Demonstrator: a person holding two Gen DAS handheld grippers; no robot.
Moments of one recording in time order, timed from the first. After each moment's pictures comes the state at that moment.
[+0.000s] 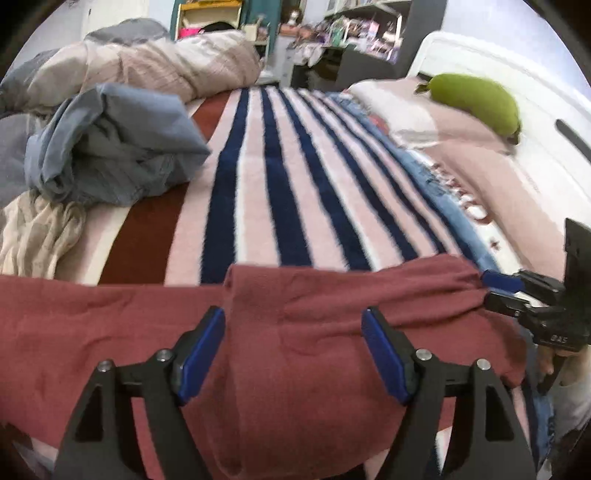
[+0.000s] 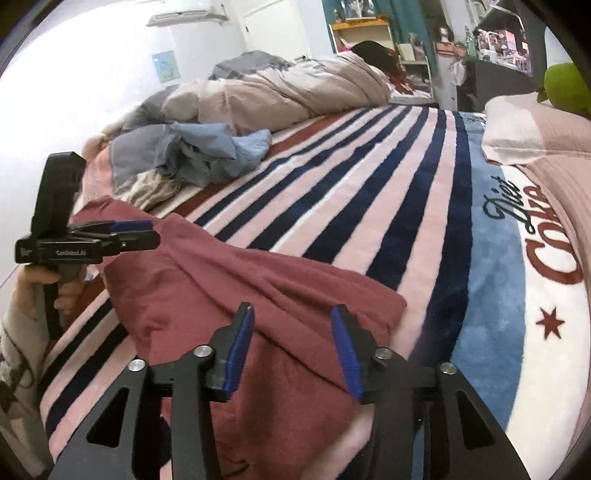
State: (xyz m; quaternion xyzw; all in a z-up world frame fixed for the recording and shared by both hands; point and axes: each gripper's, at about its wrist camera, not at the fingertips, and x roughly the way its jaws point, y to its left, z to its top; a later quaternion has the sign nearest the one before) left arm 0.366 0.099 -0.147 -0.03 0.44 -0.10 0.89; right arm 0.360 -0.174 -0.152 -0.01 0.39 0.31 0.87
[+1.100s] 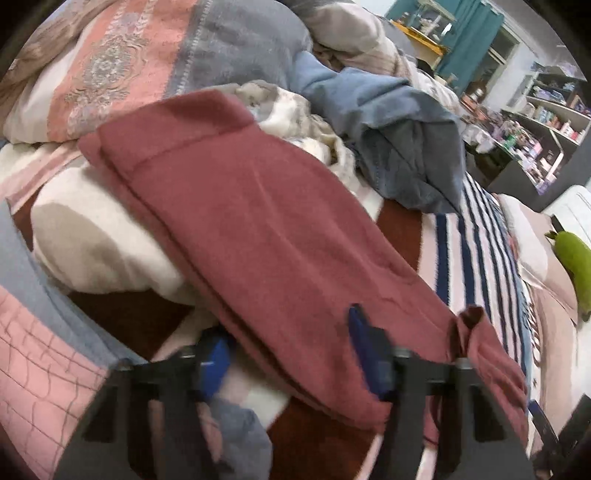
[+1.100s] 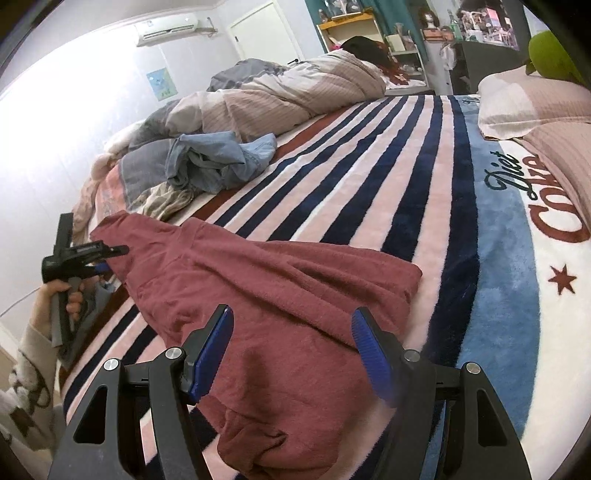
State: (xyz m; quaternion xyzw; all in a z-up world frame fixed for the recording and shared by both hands) left arm 0.279 0.285 -0.161 -0.27 0.39 0.17 0.86; right arm 0.338 -0.182 -0.150 0.06 0.38 0.32 0.86
